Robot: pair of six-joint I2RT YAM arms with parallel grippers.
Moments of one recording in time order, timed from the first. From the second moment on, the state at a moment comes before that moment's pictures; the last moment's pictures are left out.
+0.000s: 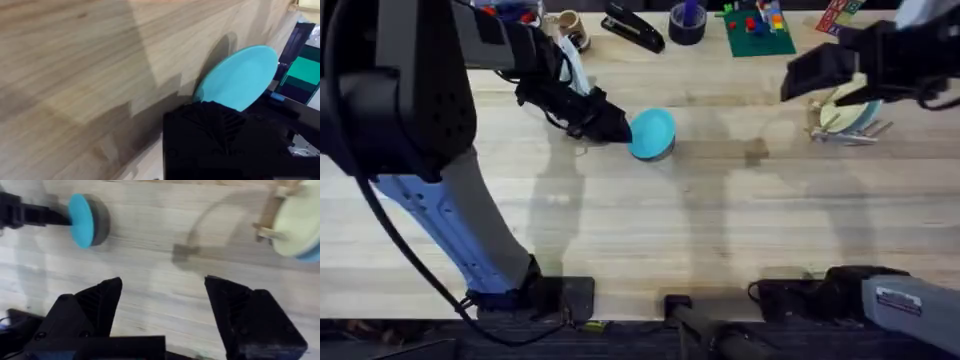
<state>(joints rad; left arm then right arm) 0.00 2.04 1.23 -0.88 0.86 0.07 -0.01 1.32 1.38 -1.27 -0.26 0.01</state>
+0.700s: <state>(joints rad) 0.00 2.04 1.23 -0.88 0.86 0.07 0.18 1.74 1.38 -0.96 -0.54 0.15</state>
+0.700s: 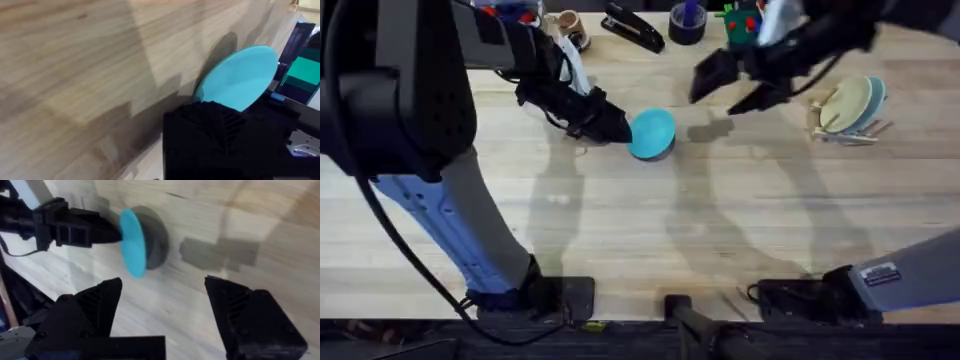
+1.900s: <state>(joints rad) -0.01 2.04 1.23 -0.87 0.86 0.06 0.41 1.99 1.39 -0.64 -0.56 0.40</state>
